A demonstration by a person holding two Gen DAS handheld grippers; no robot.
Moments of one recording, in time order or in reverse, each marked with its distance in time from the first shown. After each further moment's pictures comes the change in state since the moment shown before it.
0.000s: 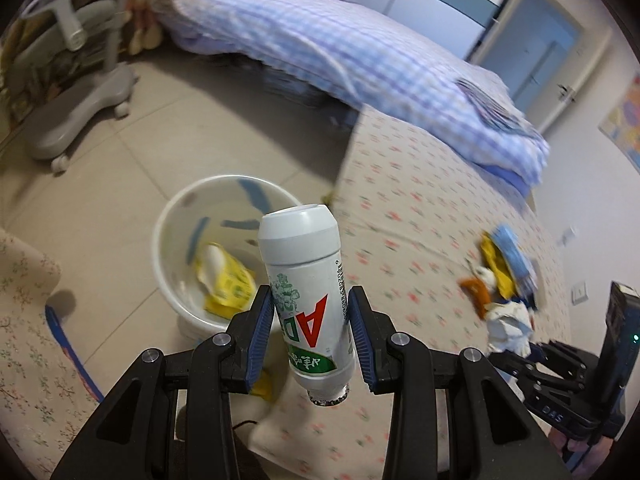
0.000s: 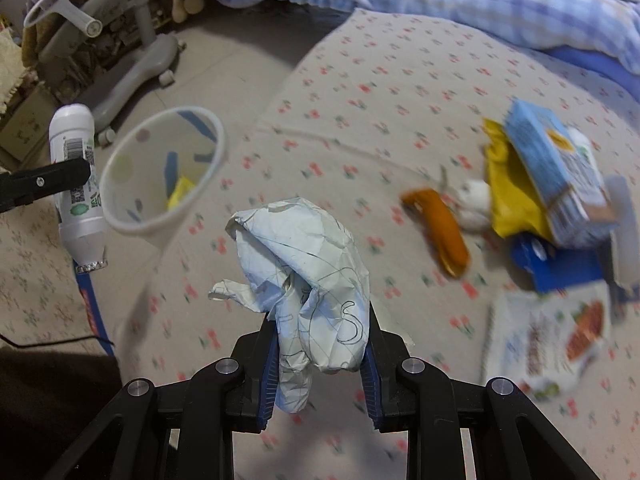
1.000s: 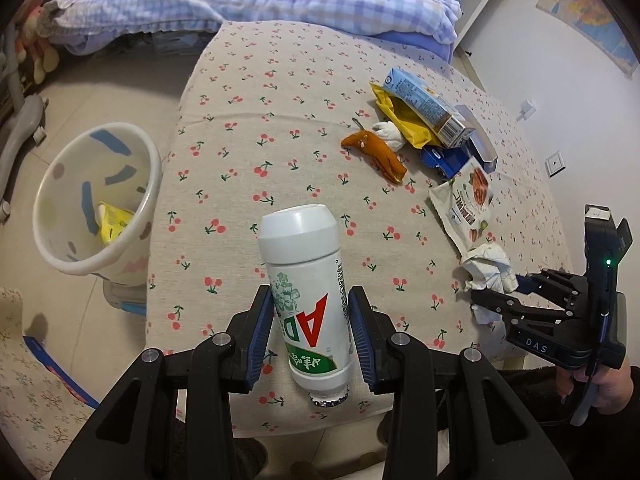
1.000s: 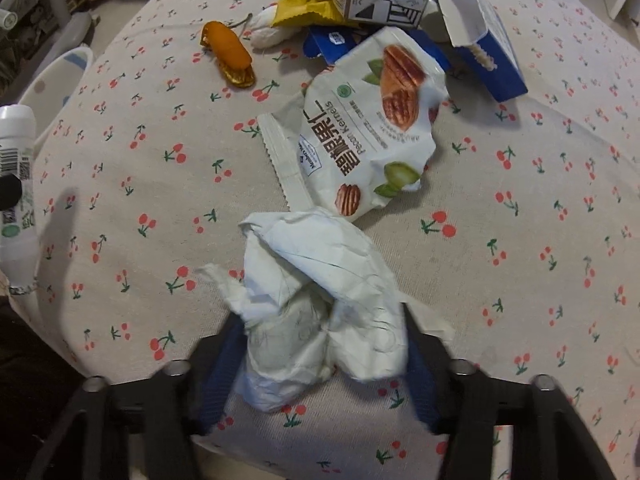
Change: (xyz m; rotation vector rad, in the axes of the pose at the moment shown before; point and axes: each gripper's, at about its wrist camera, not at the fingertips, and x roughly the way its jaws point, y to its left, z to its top) left arm 0.025 -0.132 -0.091 0.329 0.231 -0.099; right arm -0.012 -0.104 -0.108 0.133 0.152 -0.166
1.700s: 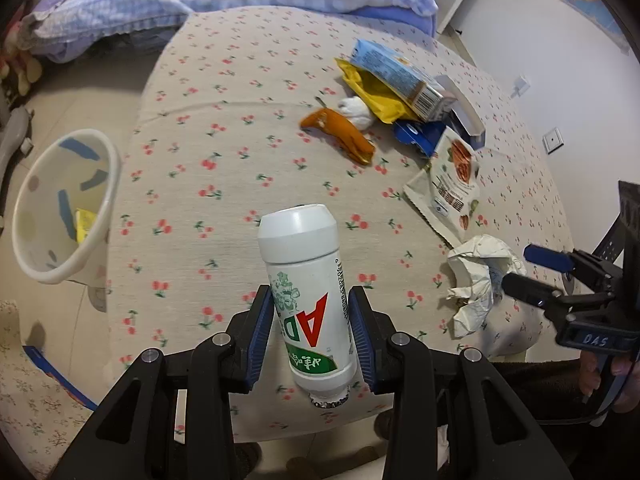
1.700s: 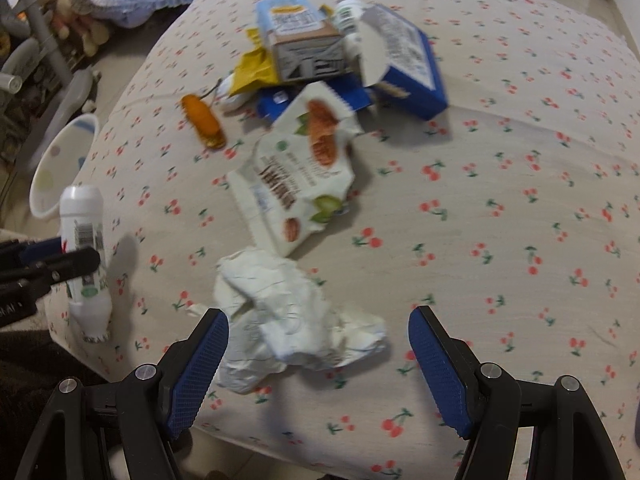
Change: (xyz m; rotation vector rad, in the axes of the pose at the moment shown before) left arm 0.024 -0.036 0.004 0.055 0.053 0.005; right arm -0.038 -0.040 -0.005 0.120 -0.071 0.088
